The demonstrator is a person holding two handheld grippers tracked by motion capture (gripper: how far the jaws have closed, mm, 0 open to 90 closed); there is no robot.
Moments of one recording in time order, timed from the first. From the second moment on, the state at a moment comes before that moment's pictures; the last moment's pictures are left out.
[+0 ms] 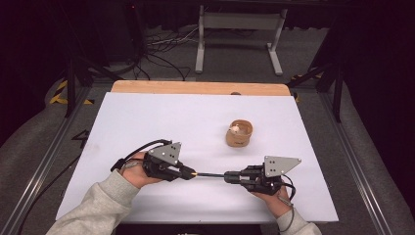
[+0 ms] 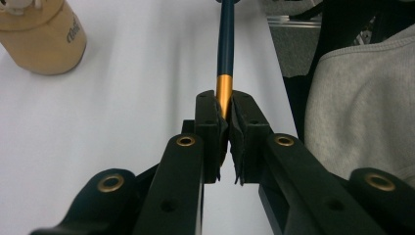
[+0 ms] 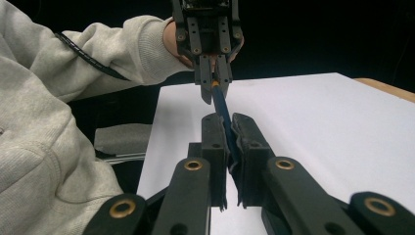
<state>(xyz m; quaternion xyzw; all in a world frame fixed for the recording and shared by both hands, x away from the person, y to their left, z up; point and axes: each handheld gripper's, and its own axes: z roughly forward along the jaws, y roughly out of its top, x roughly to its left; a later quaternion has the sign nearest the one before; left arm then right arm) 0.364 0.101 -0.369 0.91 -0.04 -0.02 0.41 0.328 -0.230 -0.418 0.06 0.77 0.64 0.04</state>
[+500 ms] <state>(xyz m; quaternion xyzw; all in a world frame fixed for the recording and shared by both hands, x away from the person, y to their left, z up) 0.360 0.097 -0.362 0.92 -0.06 -0.02 0.38 0.331 -0.227 -0.415 0.08 0.79 0.61 0.04</state>
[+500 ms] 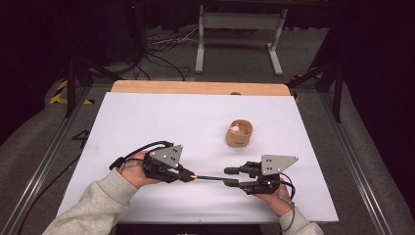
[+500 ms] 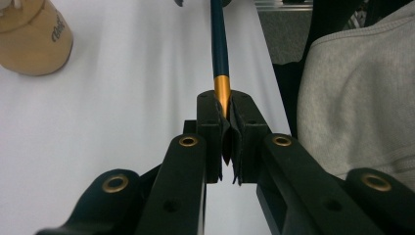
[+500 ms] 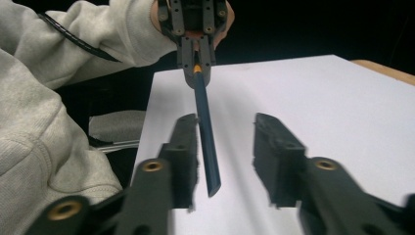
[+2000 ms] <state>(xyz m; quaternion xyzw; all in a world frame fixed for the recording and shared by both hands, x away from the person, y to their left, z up) 0.366 0.070 -0.361 0.96 -0.05 -0.02 0.27 0.345 -0.141 -0.353 0.07 0.96 0.27 0.04</state>
